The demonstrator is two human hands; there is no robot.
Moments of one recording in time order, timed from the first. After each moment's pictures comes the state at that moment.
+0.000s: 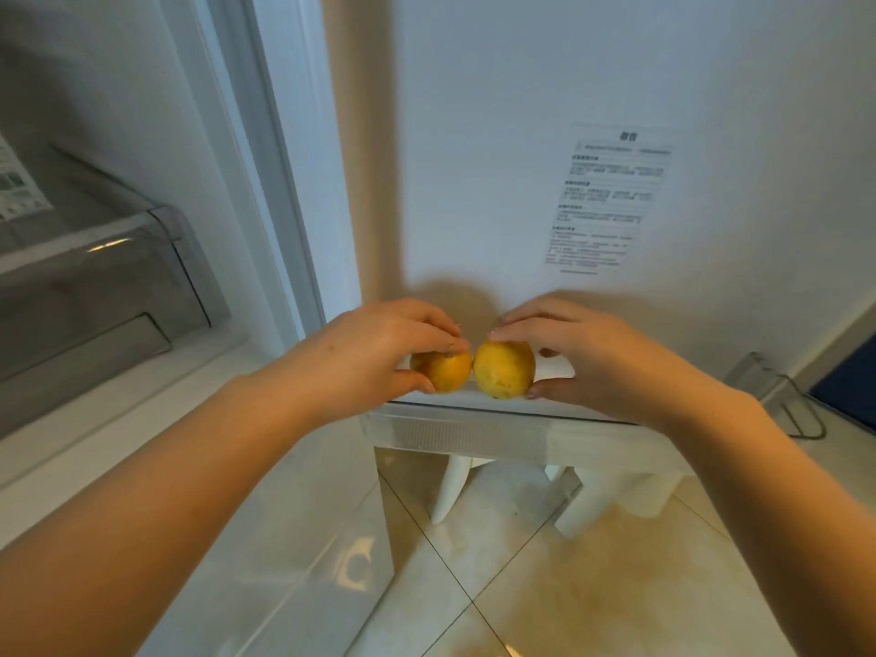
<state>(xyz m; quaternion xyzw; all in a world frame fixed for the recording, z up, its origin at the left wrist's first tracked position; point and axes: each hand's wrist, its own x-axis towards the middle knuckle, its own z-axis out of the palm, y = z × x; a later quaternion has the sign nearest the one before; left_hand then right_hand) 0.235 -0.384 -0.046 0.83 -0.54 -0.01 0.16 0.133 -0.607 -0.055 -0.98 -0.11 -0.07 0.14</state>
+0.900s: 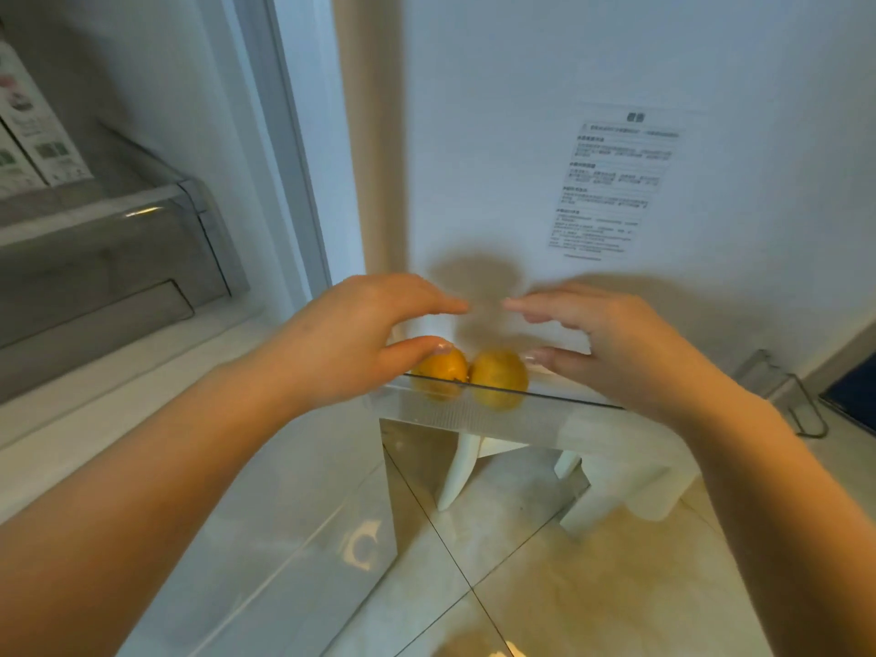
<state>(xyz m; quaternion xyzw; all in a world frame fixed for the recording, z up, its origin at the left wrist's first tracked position) 0.211 -0.371 -0.038 0.84 -0.49 0.04 0.23 0.113 -0.601 -0.041 -0.97 -0.08 -0.10 0.20</state>
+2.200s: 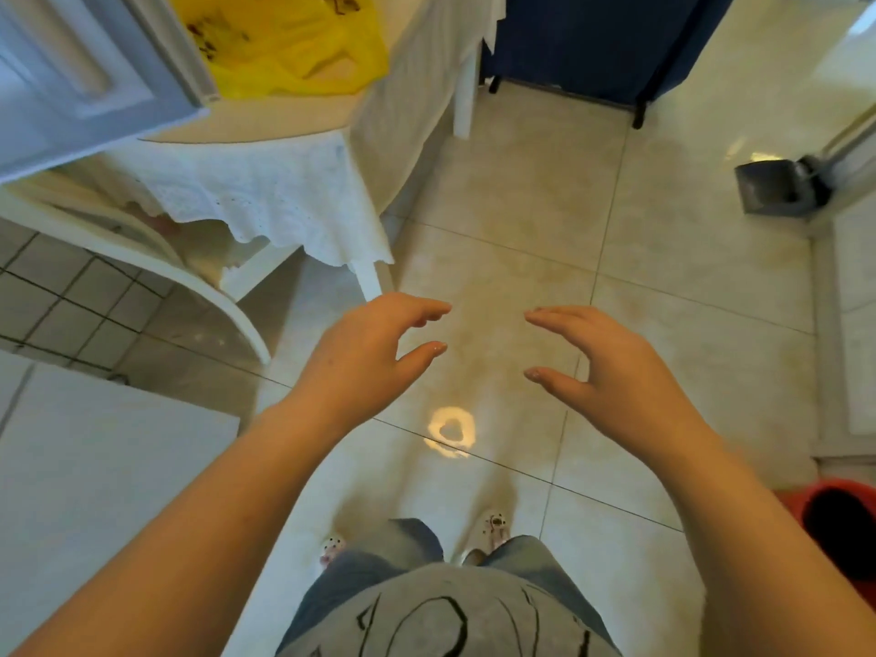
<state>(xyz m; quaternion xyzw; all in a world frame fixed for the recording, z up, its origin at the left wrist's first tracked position) -0.175 -0.641 -0.216 0.75 -0.59 -0.19 0.23 -0.389 -0.752 -0.213 -0.88 0.37 -0.06 0.29</state>
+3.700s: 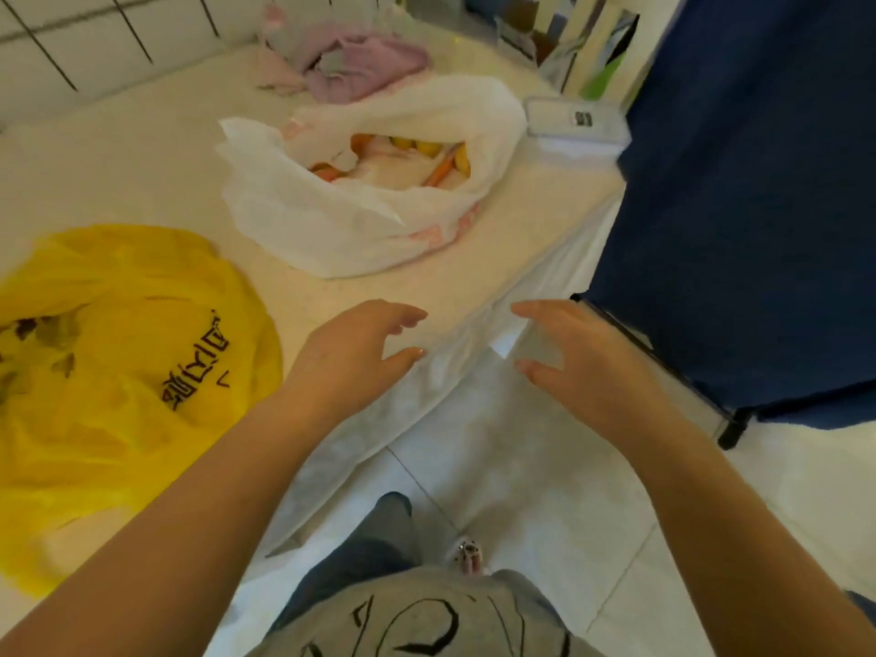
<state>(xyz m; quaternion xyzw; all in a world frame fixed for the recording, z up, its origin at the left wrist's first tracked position) 0.213 -1.382 -0.210 0.89 -0.38 -0.12 0.22 0.071 -1.577 -0.180 -0.96 0.16 0.01 0.24</state>
